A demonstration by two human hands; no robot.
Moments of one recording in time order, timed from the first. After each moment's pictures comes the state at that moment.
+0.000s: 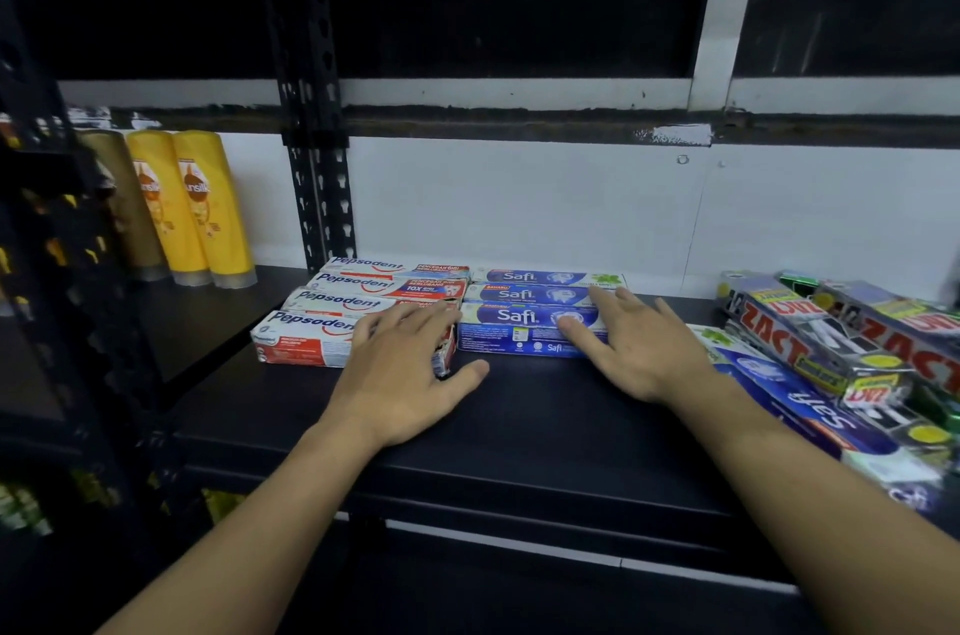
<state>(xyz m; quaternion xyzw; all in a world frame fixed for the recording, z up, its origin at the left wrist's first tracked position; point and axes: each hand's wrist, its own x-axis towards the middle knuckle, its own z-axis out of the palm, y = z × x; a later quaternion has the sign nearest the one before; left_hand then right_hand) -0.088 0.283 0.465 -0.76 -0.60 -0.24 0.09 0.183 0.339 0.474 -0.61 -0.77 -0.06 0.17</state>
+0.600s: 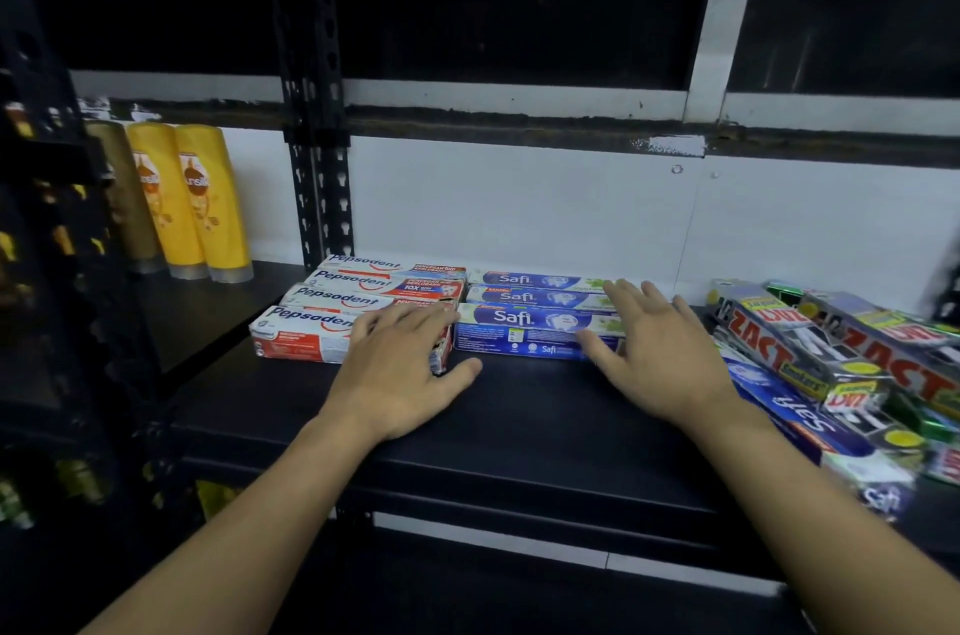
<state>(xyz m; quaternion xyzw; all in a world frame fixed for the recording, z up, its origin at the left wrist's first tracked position) -0.088 0.284 0.465 -0.76 -0.60 -0.24 0.10 0.187 0.300 0.486 -0.61 -0.75 -0.14 0.20</state>
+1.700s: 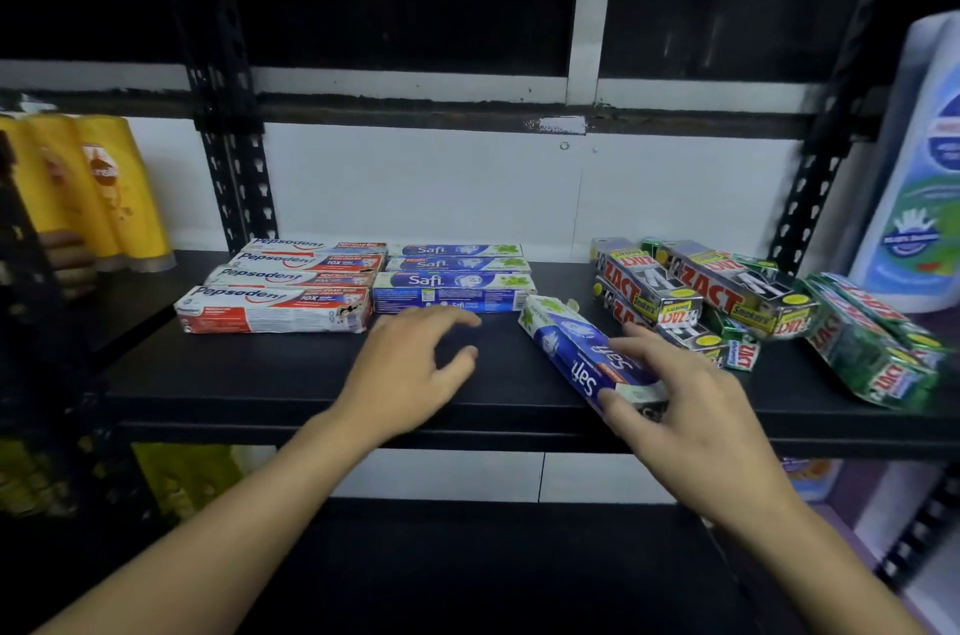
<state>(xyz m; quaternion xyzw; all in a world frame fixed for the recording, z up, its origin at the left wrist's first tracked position) -0.004 0.214 0.465 -0.81 -0.46 -0.37 -0.01 0.247 0.112 0.476 -0.63 -0.68 0.00 0.37</state>
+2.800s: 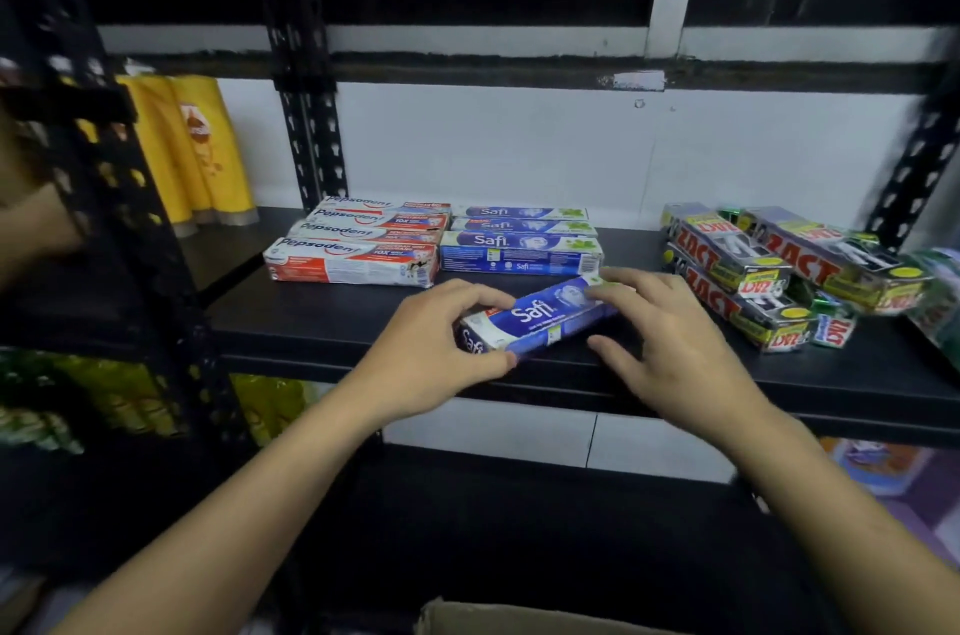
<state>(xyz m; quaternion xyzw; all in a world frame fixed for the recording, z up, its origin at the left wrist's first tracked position) -0.040 0.164 0.476 -0.79 -0.47 -0.37 -0.16 0.219 0.175 0.462 -0.50 -0.81 -0.10 0.29</state>
